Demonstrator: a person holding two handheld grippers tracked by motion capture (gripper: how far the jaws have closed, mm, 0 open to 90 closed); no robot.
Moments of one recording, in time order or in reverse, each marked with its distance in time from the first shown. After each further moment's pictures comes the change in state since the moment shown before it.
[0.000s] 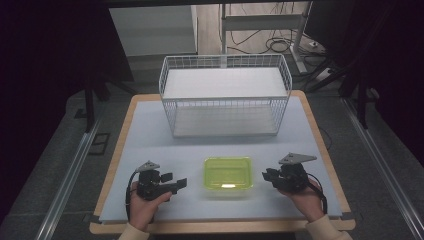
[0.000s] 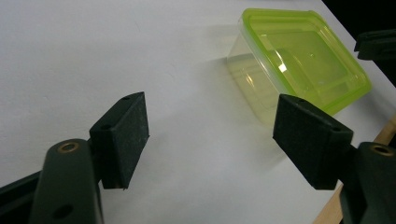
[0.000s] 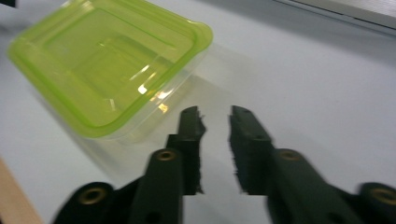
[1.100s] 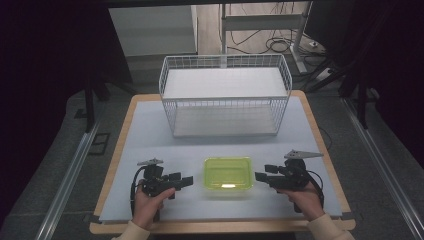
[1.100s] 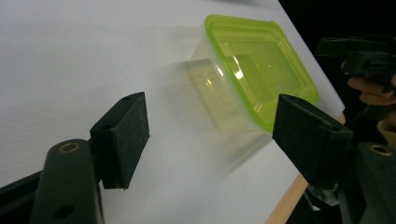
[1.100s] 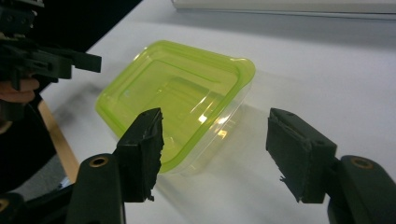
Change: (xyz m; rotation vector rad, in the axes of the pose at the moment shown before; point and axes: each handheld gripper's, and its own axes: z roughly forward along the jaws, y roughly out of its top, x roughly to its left) left arm -0.004 0.013 0.012 0.035 -0.186 -0.127; right arm -0.005 0.007 0.001 -0.087 0.195 0.164
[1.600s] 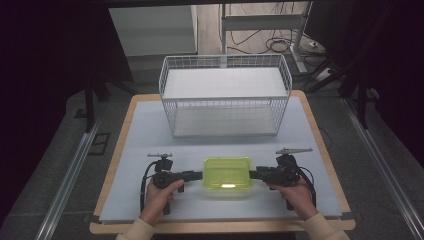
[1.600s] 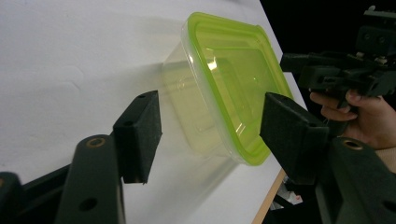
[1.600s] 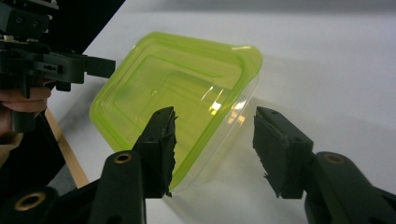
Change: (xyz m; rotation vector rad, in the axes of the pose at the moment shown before) left arm 0.008 0.013 0.030 0.050 -0.101 -0.095; right arm -0.005 0.005 0.024 0.074 0.047 0.141
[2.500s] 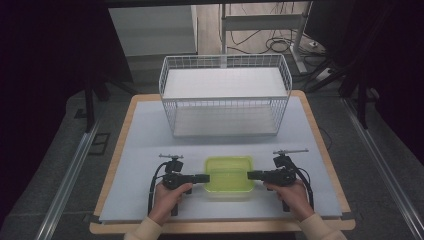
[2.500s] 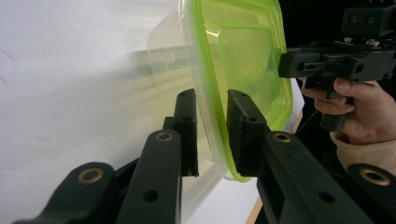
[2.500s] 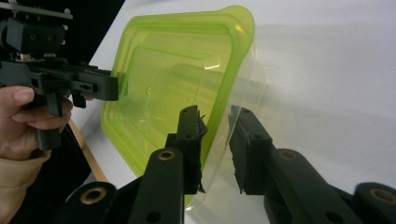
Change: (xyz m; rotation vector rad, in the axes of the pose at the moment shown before) left arm -0.010 -0.003 0.023 0.057 -0.021 0.024; right arm -0.004 -0.003 0.010 0.040 0.051 0.124
